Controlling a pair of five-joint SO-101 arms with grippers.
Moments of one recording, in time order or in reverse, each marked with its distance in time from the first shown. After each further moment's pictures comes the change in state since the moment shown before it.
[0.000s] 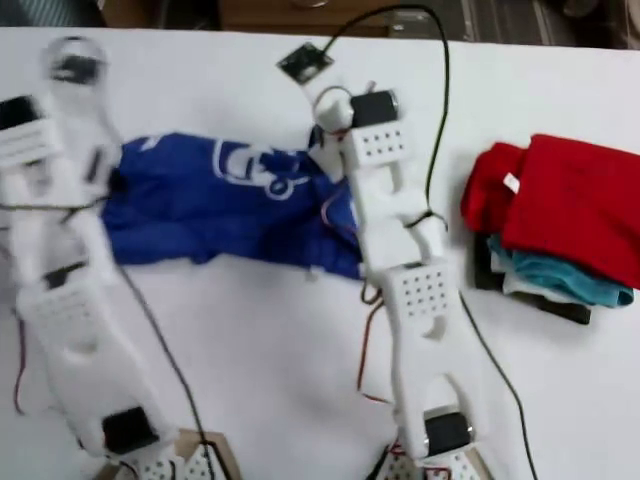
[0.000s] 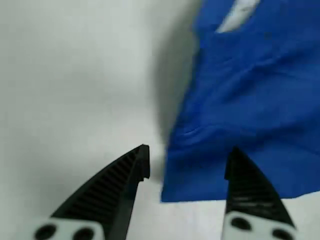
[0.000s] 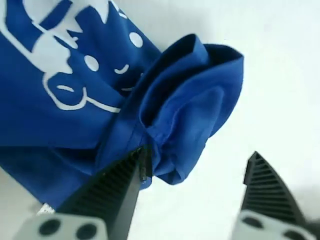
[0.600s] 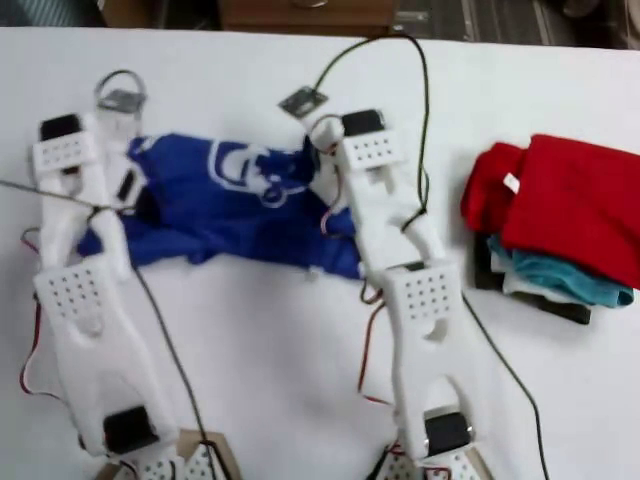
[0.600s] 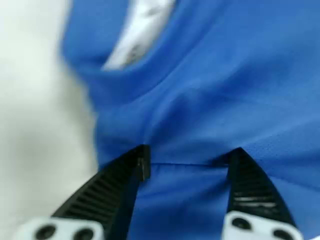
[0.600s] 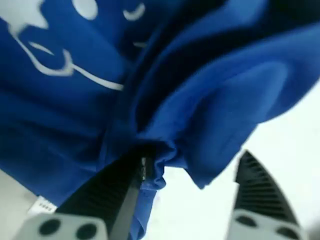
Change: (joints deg) left arm -1.7 13.6 -4.7 -2.5 0.0; right arm -0.3 -1.8 22.5 -8.2 0.0
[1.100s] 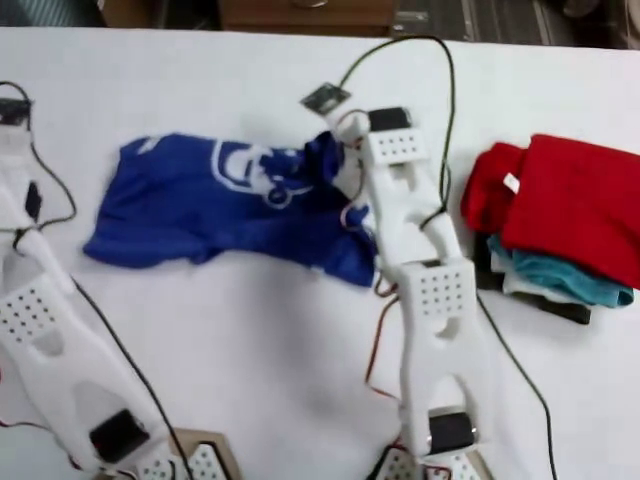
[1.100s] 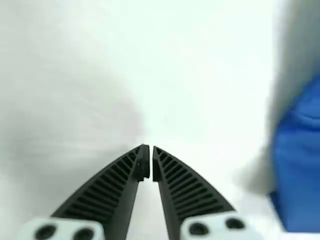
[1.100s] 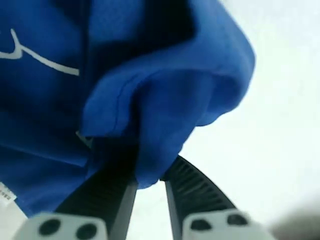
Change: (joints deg) left arm -16.3 0.1 -7.6 -2.6 -5.7; right arm 5.4 -0.1 0.1 -1.0 5.6
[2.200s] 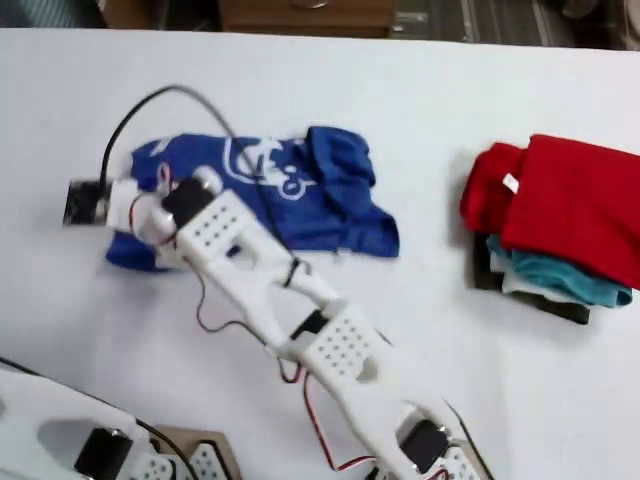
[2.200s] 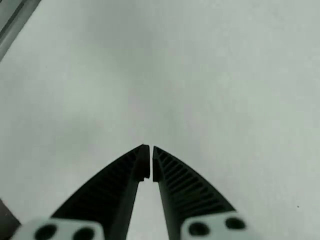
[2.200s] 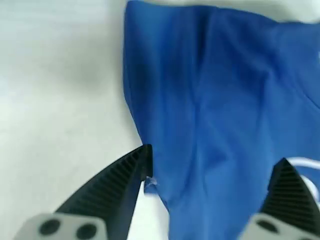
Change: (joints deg) left arm -32.4 0.2 -15.6 1.2 9.1; right arm -39.9 1.8 -12.0 -2.6 7.9
